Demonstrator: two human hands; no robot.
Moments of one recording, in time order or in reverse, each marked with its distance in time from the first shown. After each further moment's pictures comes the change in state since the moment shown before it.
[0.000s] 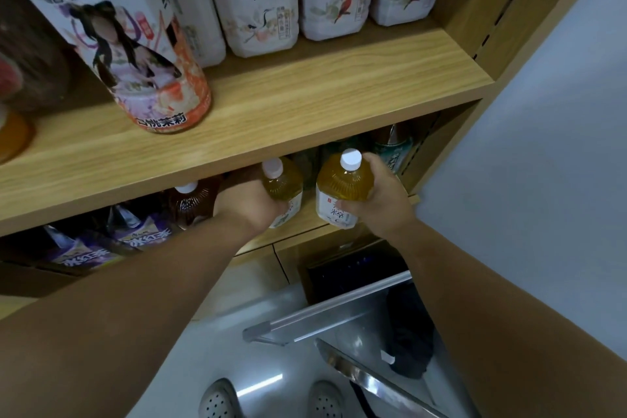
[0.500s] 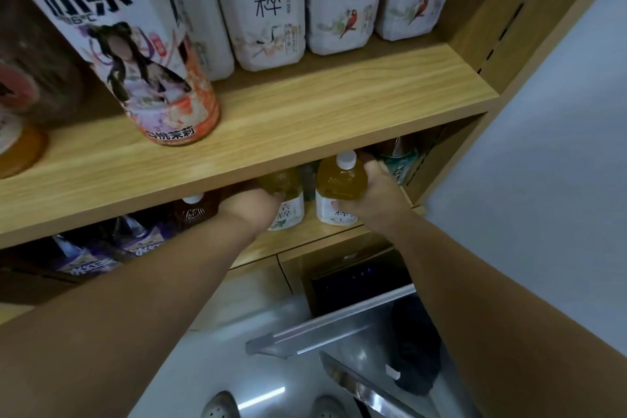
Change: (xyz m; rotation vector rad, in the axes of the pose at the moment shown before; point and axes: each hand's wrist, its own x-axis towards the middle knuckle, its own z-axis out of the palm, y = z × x) left_hand 0.007 0.005 -0.012 0.127 -0.165 -0.104; right_hand 0.023 -0.015 0.003 -0.216 -0.060 0.047
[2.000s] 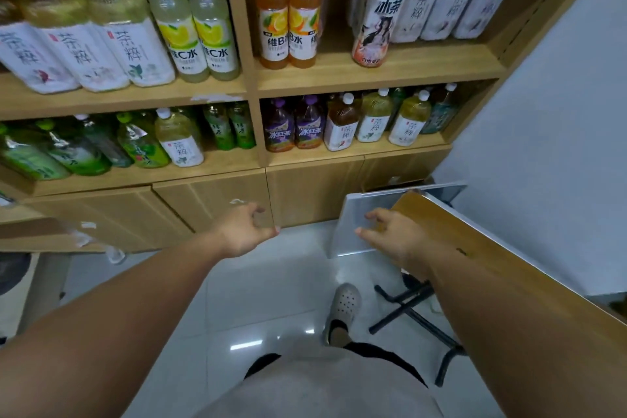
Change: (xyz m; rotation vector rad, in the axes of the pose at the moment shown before) left_hand -0.411 -0.335 -0.015 -0.227 -0.073 0.029; right_hand -0.435 -0.184 0.084 -0.178 -0.381 0.180
